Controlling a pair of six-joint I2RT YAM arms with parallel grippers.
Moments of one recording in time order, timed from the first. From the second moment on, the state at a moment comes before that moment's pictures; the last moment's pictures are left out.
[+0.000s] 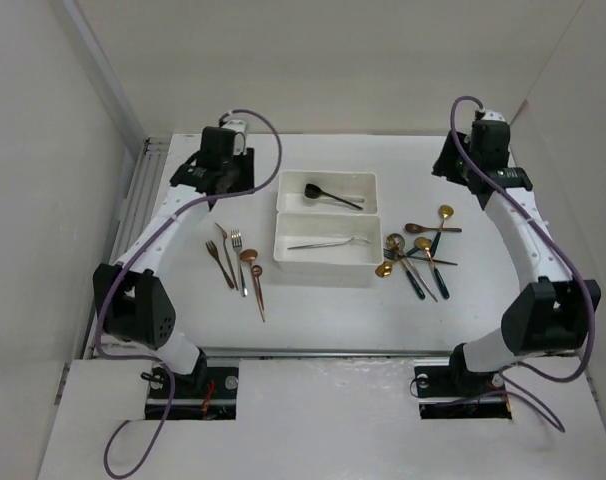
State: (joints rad) left arm -0.34 1.58 1.47 -0.57 -0.04 -0.12; right arm 0.07 1.45 1.40 -0.44 0.11 0.29
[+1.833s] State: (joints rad) left arm -0.05 1.60 1.13 -0.60 0.04 -0.28; right arm 0.64 1.69 1.46 -0.10 0.29 -0.50
